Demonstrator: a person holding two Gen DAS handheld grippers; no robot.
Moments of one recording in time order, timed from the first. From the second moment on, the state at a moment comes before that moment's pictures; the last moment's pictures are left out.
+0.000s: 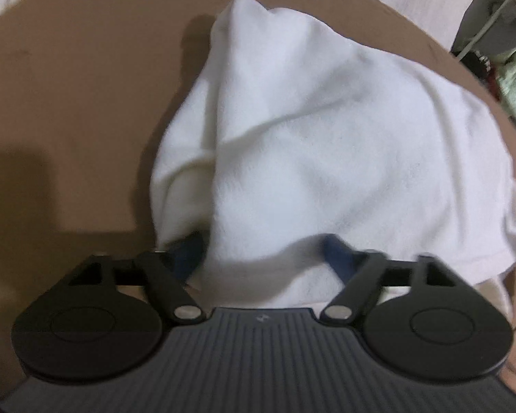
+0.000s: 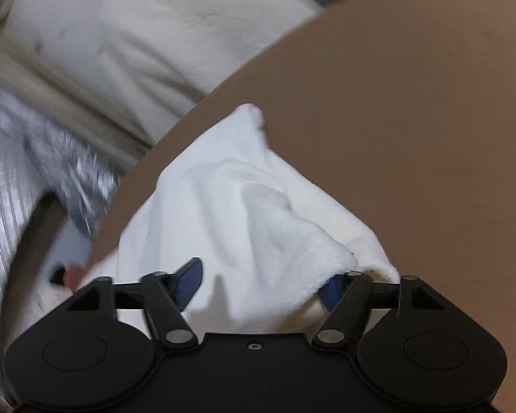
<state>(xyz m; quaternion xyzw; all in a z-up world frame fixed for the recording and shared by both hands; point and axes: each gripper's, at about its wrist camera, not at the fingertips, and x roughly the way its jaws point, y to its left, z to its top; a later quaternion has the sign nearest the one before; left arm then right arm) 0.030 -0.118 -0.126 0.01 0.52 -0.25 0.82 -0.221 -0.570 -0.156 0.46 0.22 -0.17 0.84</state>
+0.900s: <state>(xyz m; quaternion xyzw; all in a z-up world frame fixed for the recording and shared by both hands) 0.024 -0.141 -0.133 0.01 0.52 -0.23 0.82 -0.258 -0.542 -0.180 0.37 0.21 -0.22 0.88</state>
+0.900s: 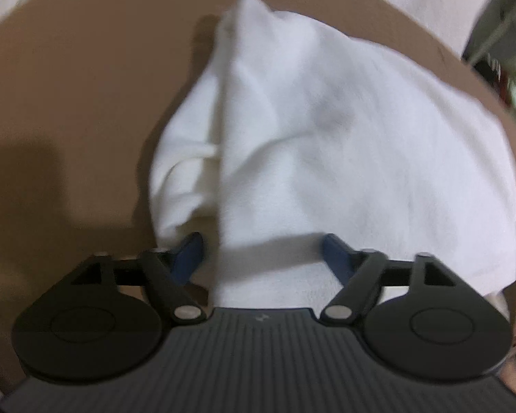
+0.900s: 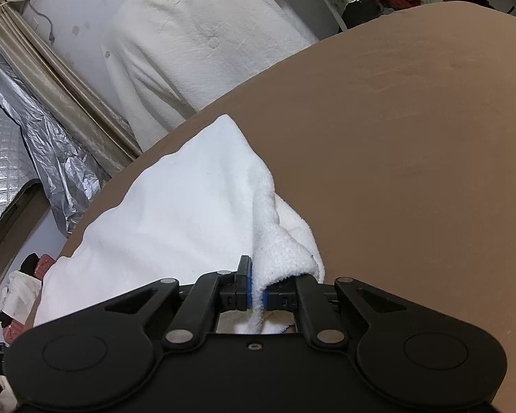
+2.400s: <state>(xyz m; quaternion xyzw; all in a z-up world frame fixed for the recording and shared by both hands) -0.003 -0.097 -0.110 0.06 0.52 -0.22 0.82 -0.264 -0.528 -0.129 0.26 0.34 -0.24 0.87</state>
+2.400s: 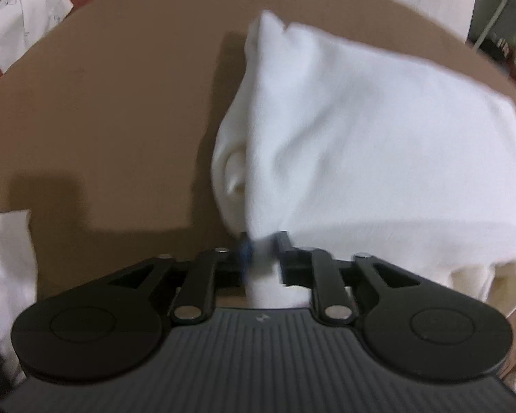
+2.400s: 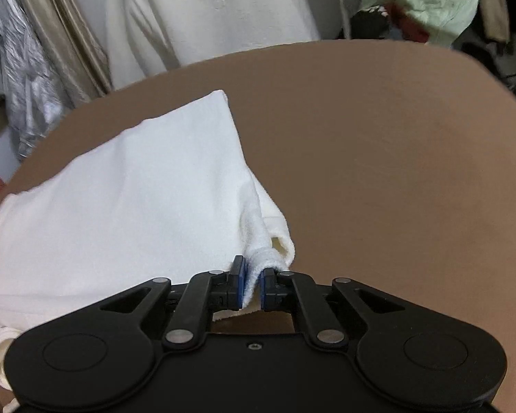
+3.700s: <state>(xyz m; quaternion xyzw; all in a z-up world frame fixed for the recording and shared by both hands) 0.170 -0.161 -0.117 -0.03 0.43 -0.19 0.88 -0.048 -0.635 -0.089 0.29 0.36 -0.22 0.86</state>
